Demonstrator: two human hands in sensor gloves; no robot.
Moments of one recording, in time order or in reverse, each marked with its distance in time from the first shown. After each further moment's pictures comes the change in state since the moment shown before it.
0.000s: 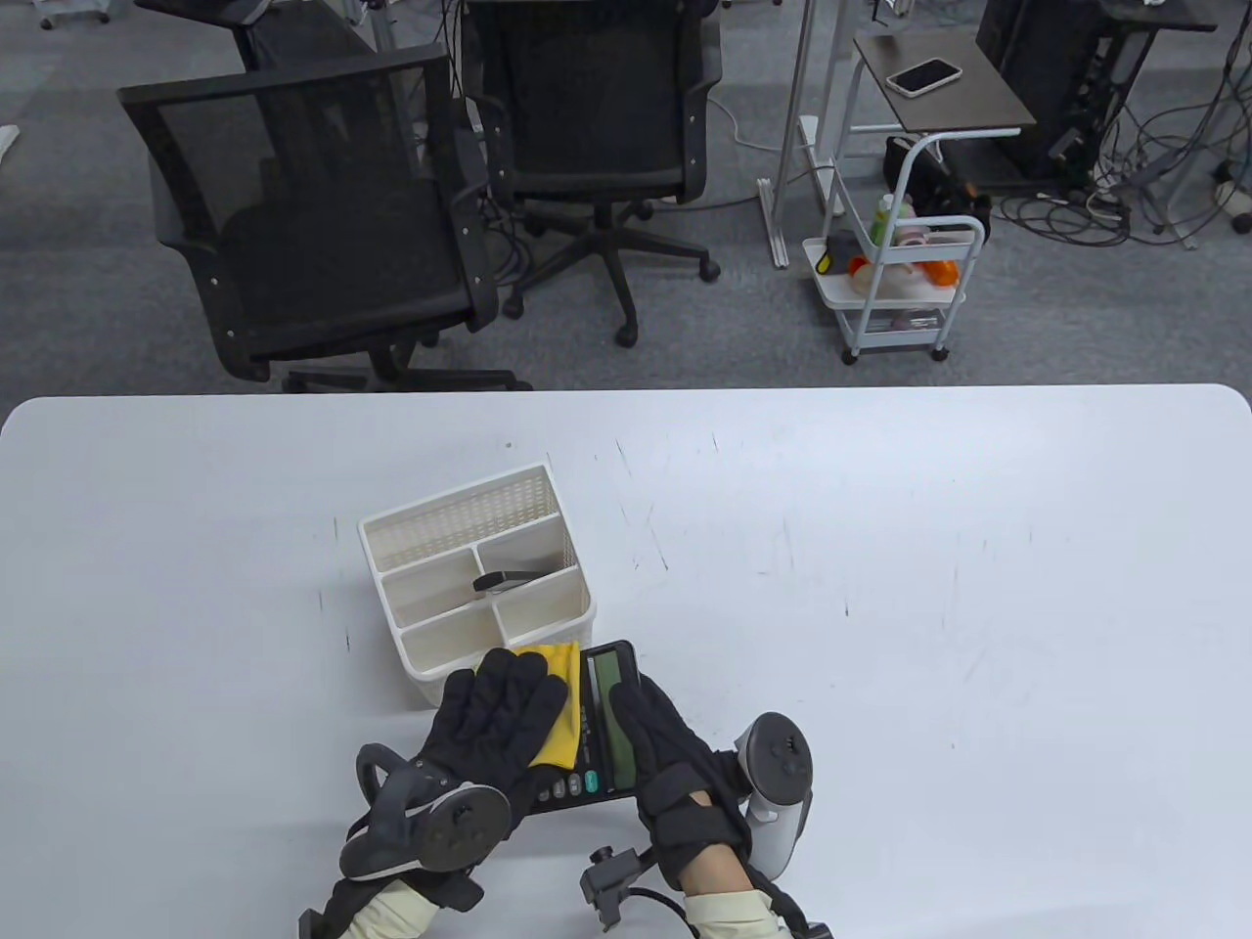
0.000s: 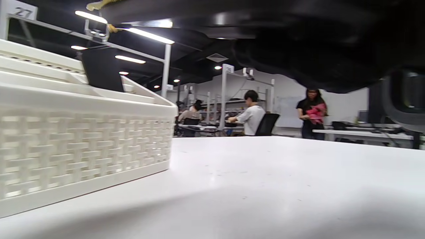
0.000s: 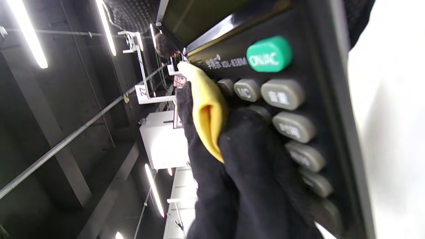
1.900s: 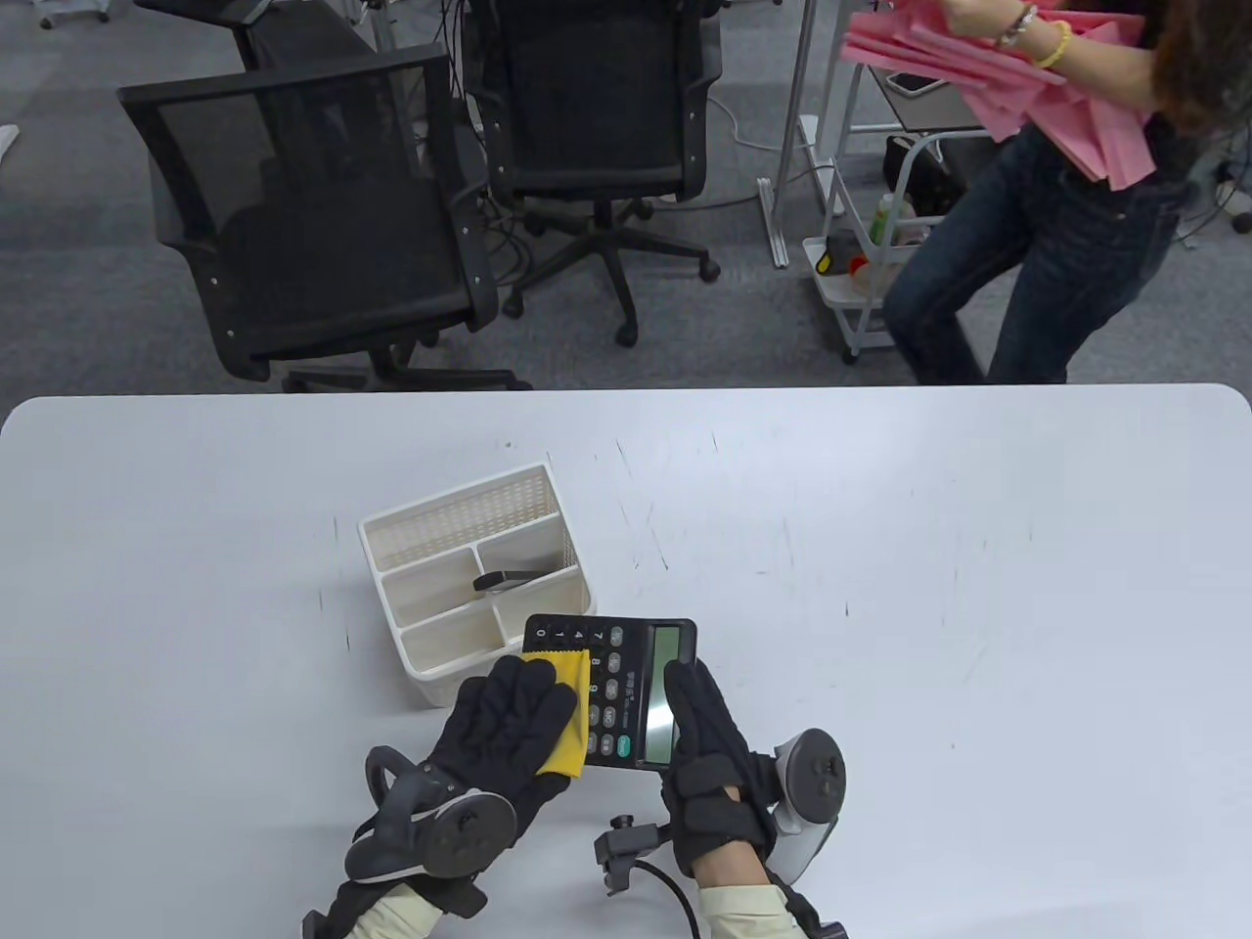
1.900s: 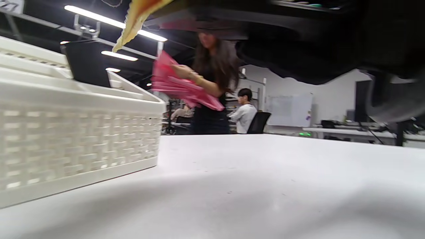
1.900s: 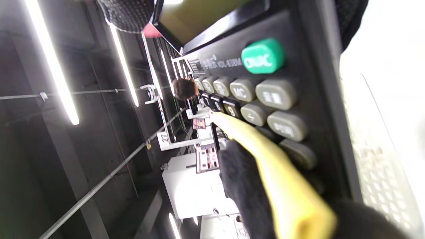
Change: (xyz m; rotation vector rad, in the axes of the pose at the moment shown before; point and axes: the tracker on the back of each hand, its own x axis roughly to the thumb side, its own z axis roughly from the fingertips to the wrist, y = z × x) left_hand 0.010 0.001 0.000 -0.005 -0.037 -0.013; right_hand 0.006 -0.024 0.002 -0.198 -0.082 -0.125
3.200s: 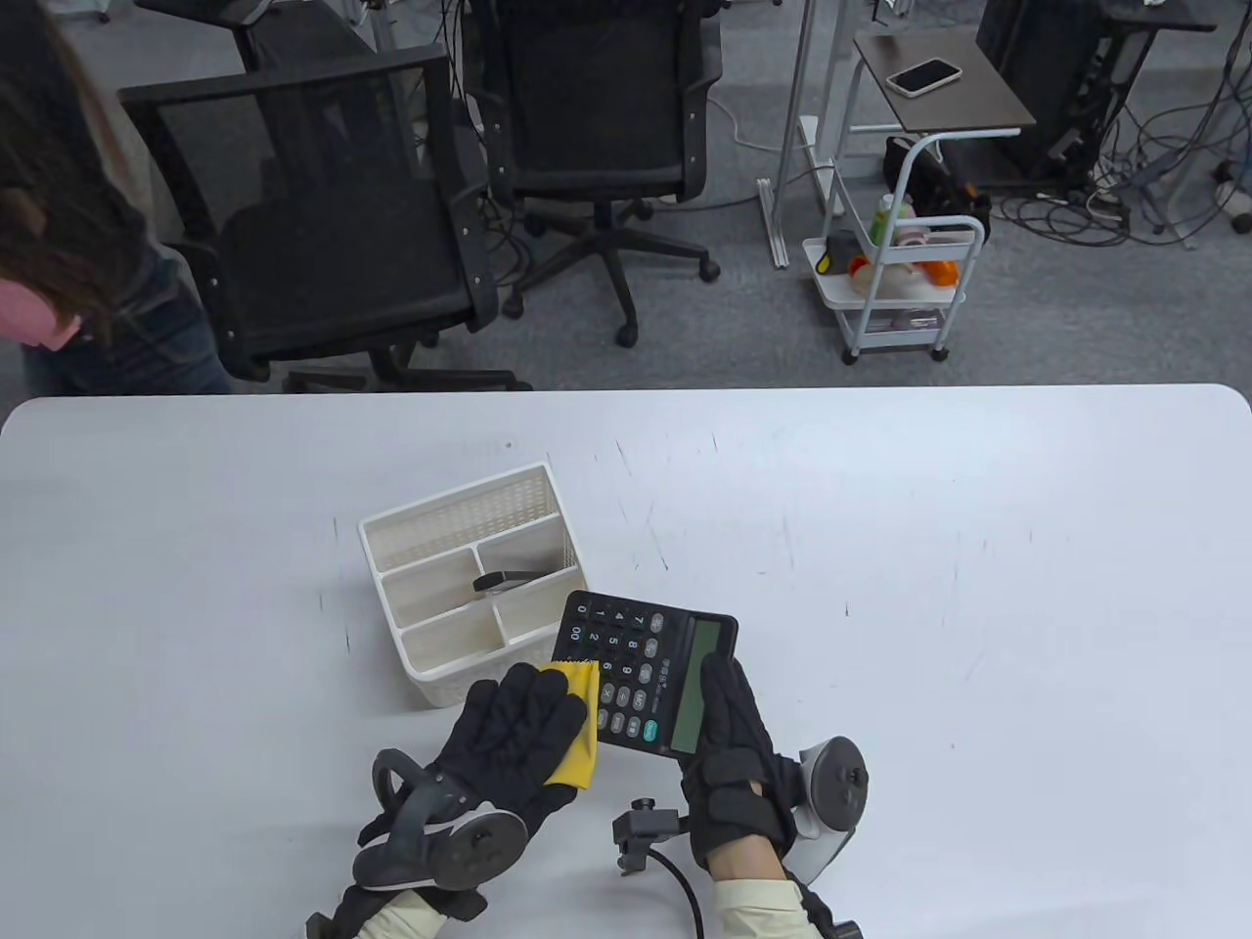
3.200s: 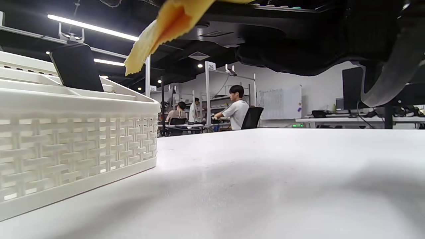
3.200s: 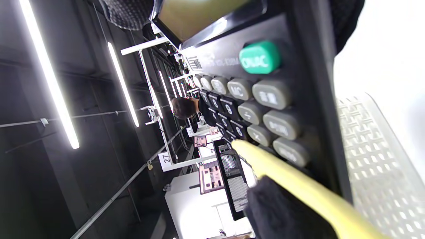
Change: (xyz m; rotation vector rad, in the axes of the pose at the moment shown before) left_hand -0.001 -0.007 0.001 -0.012 -0.030 -0.043; right_hand -0.001 -0.012 -0.002 -0.063 0.025 -0.025
